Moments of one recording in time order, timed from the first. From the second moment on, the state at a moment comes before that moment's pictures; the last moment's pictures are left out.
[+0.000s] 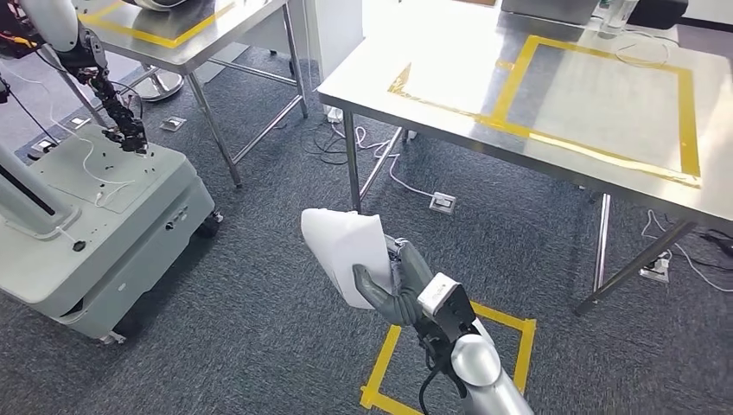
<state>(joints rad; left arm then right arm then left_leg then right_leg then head) -0.08 -0.10 1.06 -0.19 -0.96 0.01 0.06 0.04 0.07 0.21 -1.49 0.24 0.19 -0.53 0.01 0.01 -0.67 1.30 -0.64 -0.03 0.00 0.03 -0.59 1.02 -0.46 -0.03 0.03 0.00</state>
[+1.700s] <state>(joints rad) -0.11 -0.10 1.06 -0.19 -1.02 0.00 0.08 -0.40 0.02 0.21 -1.24 0.33 0.16 -0.53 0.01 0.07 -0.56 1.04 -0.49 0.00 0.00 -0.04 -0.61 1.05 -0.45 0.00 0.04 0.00</state>
